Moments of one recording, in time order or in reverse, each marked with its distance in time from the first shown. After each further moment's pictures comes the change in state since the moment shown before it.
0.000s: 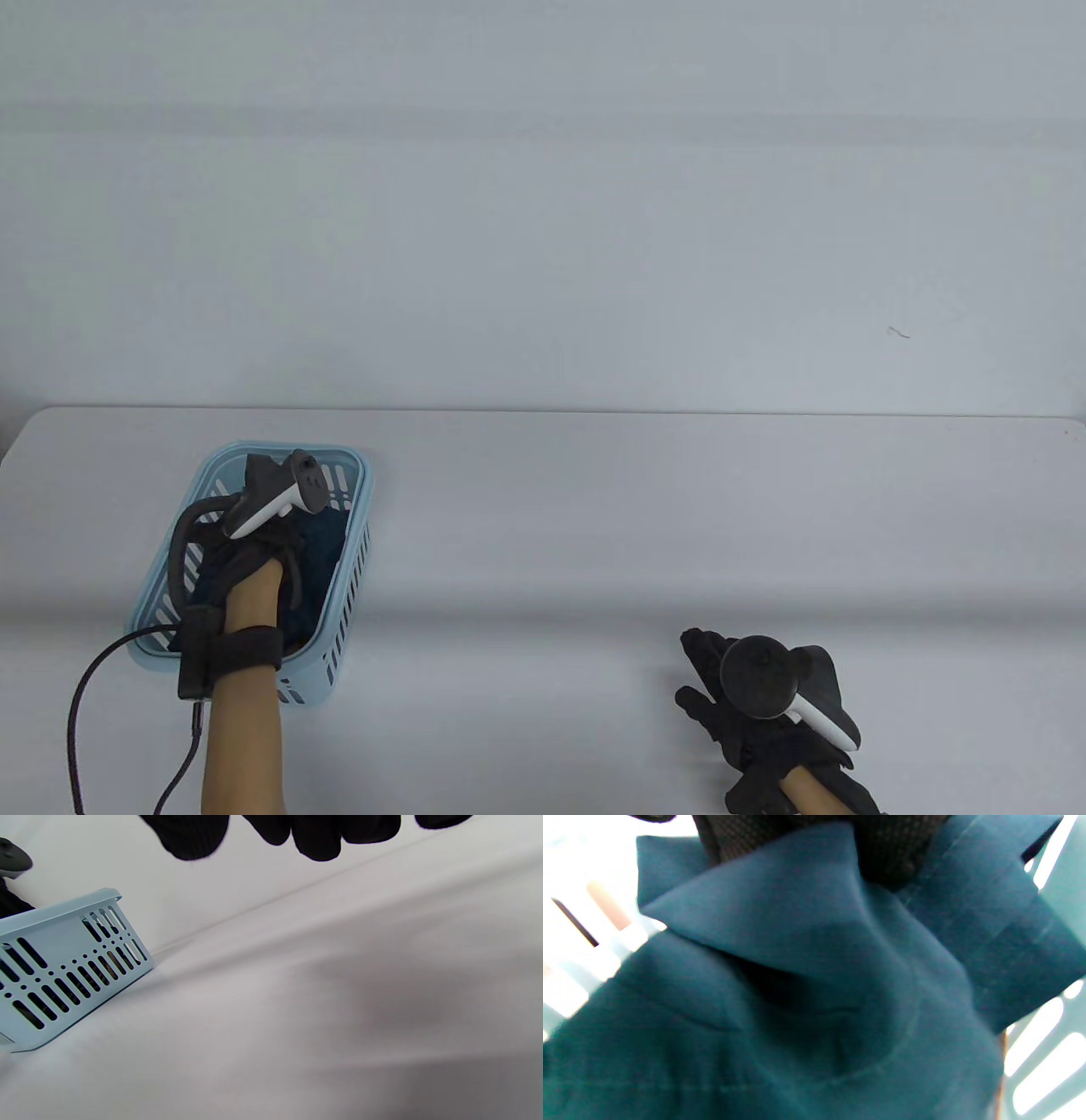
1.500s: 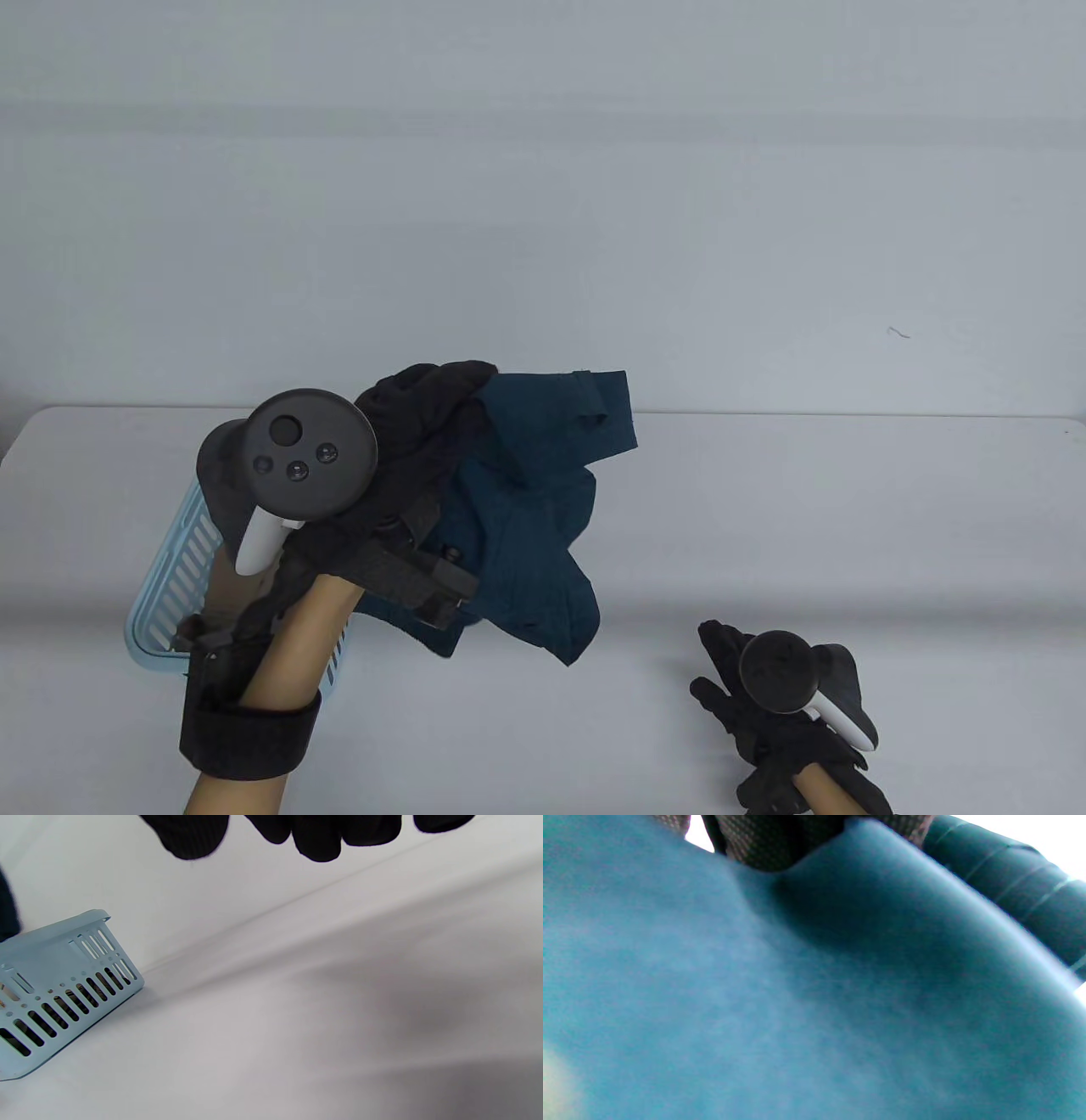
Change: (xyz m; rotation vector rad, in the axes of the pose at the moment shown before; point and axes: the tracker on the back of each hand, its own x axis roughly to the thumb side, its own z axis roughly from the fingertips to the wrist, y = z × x) left_hand 0.074 0.185 0.264 0.696 -0.847 0.868; right_hand -0.016 -0.007 0.002 -0.038 0.035 -0.034
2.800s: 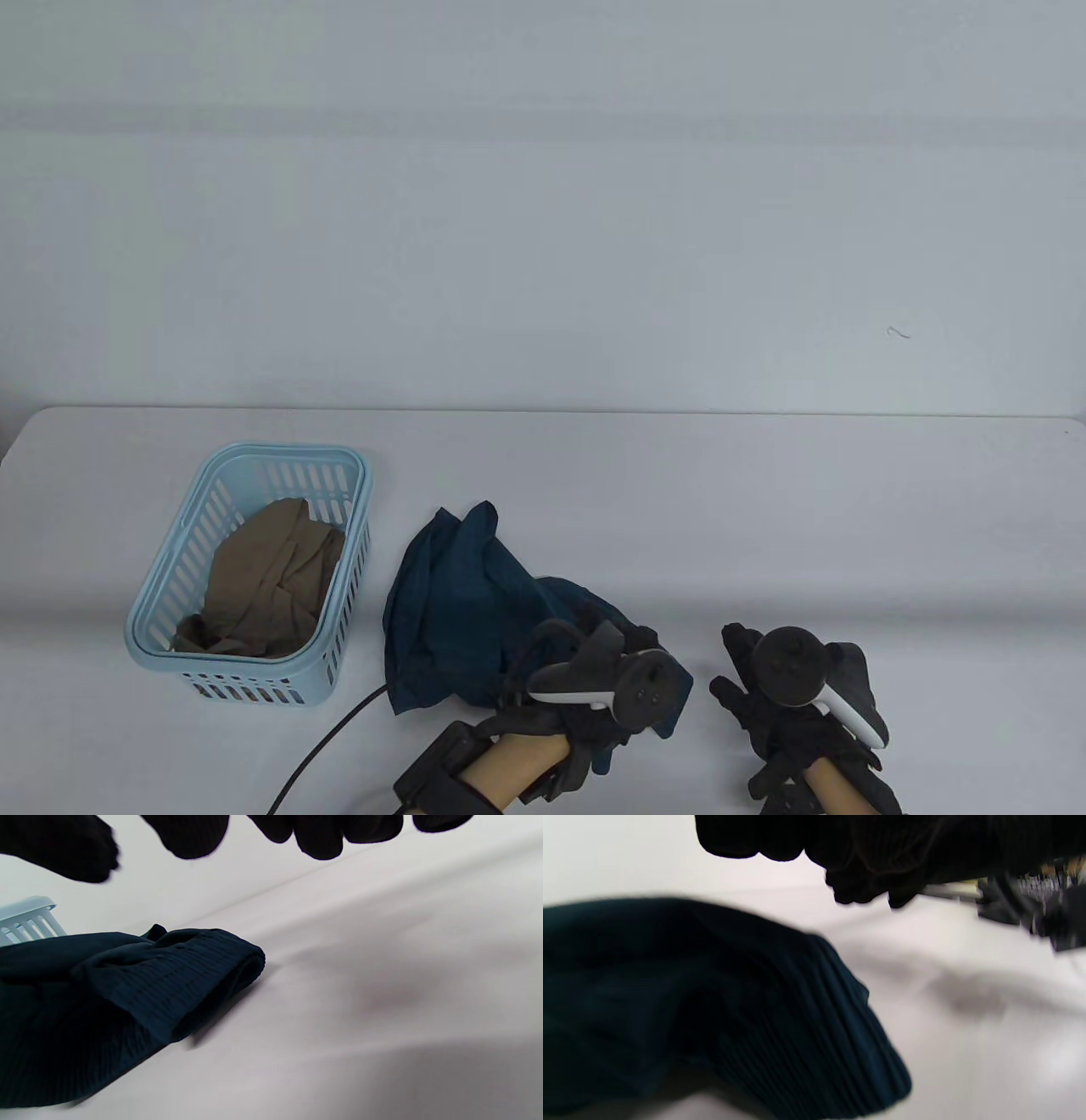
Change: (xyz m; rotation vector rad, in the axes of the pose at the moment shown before) left_hand -0.051 -0.337 0.110 -0.942 -0.294 -0.547; right_hand -0.019 -0.001 -0.002 0.020 0.101 0.029
